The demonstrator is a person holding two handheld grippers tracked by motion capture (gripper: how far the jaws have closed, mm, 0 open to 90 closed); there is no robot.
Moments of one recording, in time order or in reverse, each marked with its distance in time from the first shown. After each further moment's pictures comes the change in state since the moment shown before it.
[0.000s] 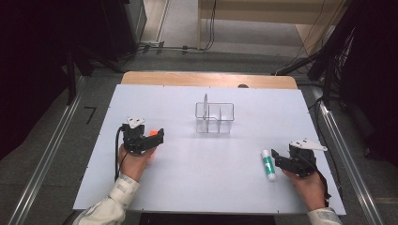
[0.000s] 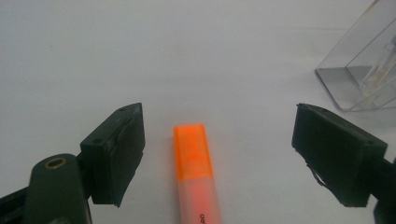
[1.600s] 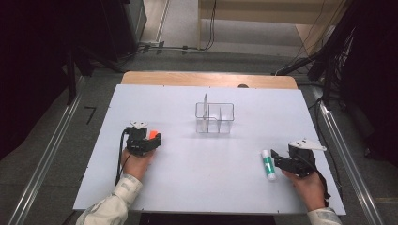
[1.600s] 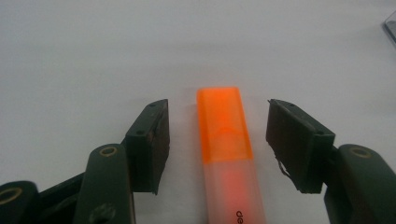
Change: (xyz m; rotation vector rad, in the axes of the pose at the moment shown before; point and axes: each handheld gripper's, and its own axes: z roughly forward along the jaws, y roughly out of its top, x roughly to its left) left arm 0.007 -0.016 0.031 0.114 0.065 -0.005; right arm 0.001 0.000 0.001 0.007 0.006 0.000
